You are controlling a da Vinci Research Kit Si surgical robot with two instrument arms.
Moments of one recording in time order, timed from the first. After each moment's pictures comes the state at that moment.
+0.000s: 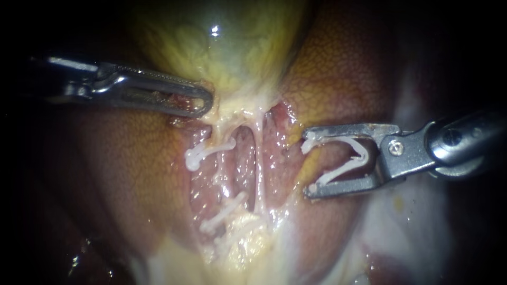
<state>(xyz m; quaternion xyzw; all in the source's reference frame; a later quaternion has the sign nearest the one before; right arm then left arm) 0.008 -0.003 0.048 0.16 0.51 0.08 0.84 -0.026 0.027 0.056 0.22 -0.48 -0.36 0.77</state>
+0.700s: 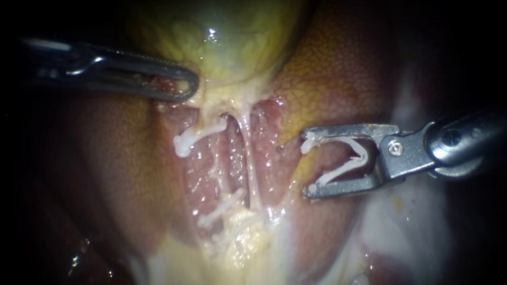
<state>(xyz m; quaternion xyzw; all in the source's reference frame) 0.009 -0.003 0.048 0.16 0.51 0.08 0.84 -0.022 0.030 0.050 0.21 -0.48 -0.38 0.76</state>
